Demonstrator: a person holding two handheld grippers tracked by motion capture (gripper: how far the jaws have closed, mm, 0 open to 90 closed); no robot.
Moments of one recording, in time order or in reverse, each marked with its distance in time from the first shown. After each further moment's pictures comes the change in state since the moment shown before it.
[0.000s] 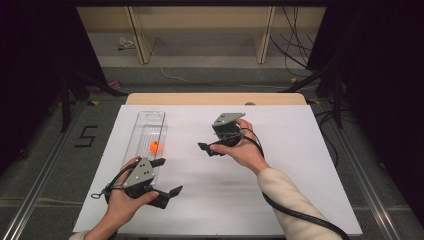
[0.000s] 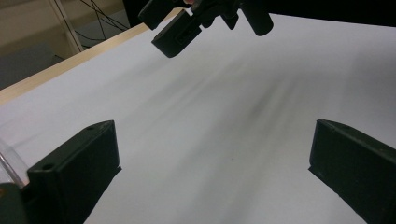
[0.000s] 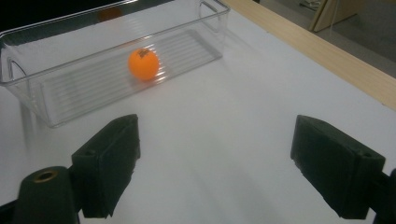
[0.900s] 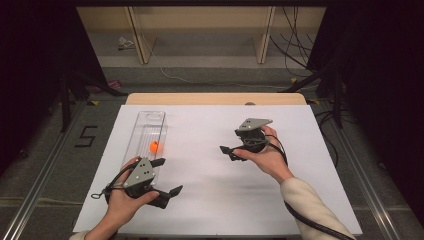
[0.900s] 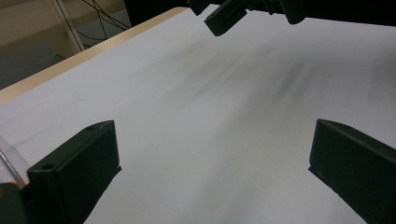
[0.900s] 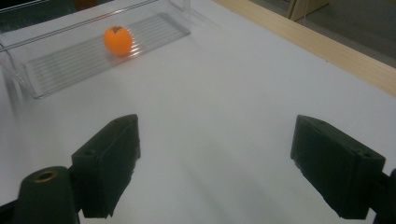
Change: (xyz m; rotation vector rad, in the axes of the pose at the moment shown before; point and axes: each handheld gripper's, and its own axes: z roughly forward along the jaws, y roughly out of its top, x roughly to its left) left arm 0.000 0.000 0.000 0.002 0.006 -0.001; right arm -0.019 -0.039 -0.049 -0.002 -0.067 0.056
